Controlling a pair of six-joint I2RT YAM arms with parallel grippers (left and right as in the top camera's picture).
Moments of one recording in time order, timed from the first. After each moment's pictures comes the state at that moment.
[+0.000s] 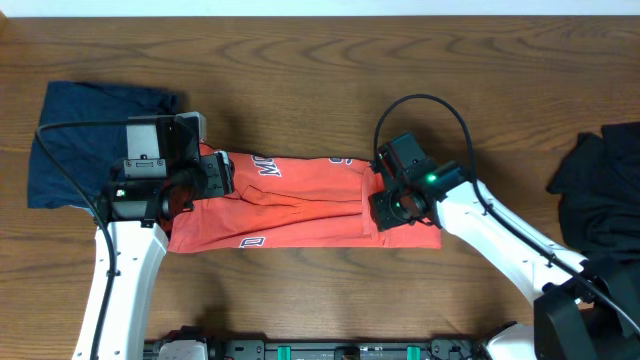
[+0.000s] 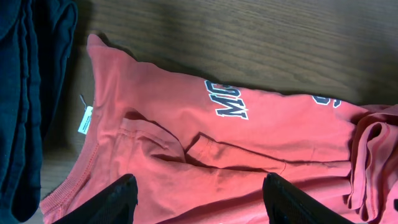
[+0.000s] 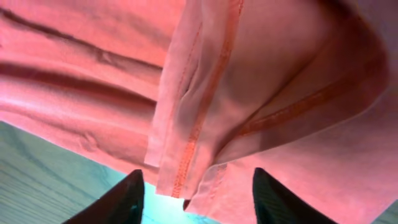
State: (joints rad) left arm 0.01 1.21 1.00 -0.80 0.20 -0.15; right arm 0.51 1.58 0.98 -0.72 -0.12 0.25
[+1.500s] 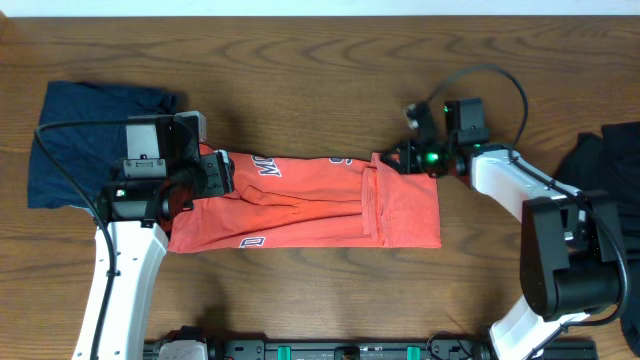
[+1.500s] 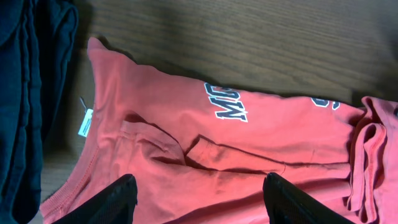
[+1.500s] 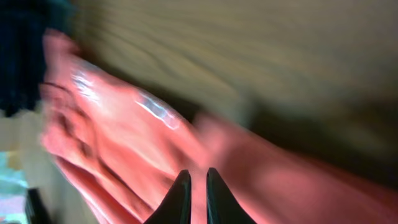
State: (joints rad) left arm 0.01 1.21 1.00 -0.79 0.20 -0.15; right arm 0.17 1.84 0.99 -0.11 -0.75 0.24
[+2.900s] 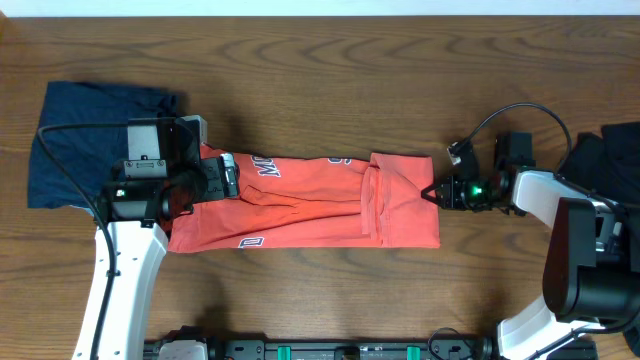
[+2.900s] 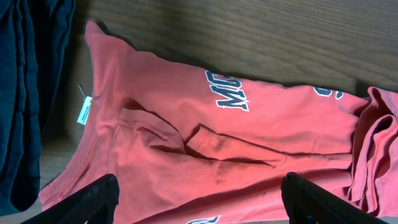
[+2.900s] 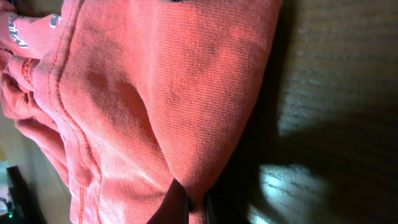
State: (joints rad) left arm 0.01 1.21 1.00 -0.83 0.20 -0.15; right arm -0.10 1.81 0.82 -0.39 -0.74 -0.06
